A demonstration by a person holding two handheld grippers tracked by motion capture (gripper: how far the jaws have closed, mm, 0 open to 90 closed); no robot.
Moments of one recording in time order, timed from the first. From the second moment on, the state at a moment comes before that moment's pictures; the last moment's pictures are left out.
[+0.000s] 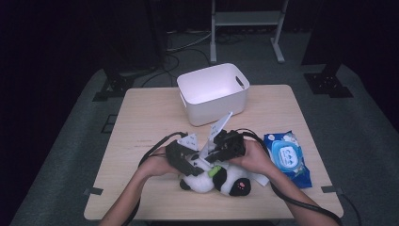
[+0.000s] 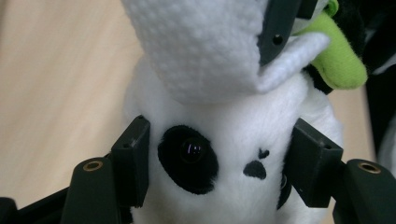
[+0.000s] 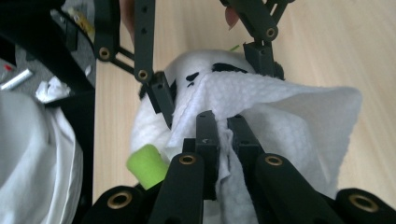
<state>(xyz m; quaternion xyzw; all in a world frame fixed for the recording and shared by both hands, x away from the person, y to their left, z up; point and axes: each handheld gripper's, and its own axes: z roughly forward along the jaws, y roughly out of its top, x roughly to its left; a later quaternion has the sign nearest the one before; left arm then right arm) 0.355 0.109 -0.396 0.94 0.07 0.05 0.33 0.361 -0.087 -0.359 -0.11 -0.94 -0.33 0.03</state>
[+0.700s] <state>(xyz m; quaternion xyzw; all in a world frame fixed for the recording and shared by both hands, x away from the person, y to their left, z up) 0.348 0.122 -0.402 0.92 0.12 0.03 0.38 0.364 -0.093 -0.367 -0.13 -0.94 -0.30 0.00</state>
